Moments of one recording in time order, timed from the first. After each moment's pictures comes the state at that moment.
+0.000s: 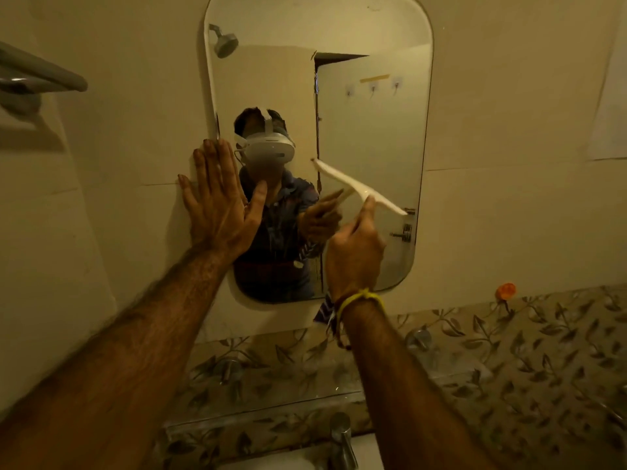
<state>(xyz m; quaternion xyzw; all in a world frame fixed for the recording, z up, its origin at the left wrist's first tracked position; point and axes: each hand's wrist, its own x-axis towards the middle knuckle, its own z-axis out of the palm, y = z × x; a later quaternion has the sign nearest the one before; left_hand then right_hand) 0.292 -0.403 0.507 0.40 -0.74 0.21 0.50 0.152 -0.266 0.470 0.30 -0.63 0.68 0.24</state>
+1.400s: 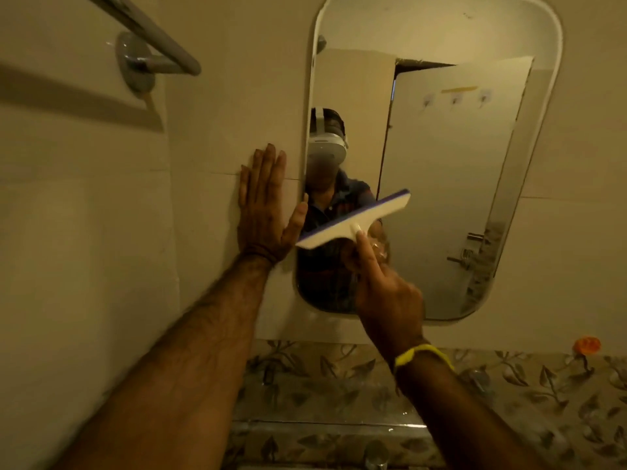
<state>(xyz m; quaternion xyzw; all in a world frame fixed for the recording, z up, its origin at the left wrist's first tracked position) 0.328 -0.453 0.490 0.25 -0.69 0.22 0.65 0.184 -0.272 0.427 0.57 -0.62 0.38 0.38</state>
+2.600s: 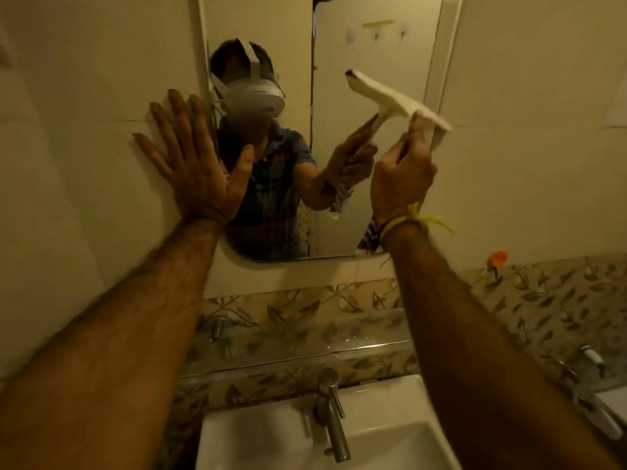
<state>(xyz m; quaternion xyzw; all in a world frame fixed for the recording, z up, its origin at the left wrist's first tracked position) 0.290 -0.435 0.477 0.40 -0.64 0.25 0.61 0.091 -0.265 0.509 0.28 -0.57 0.70 0.33</state>
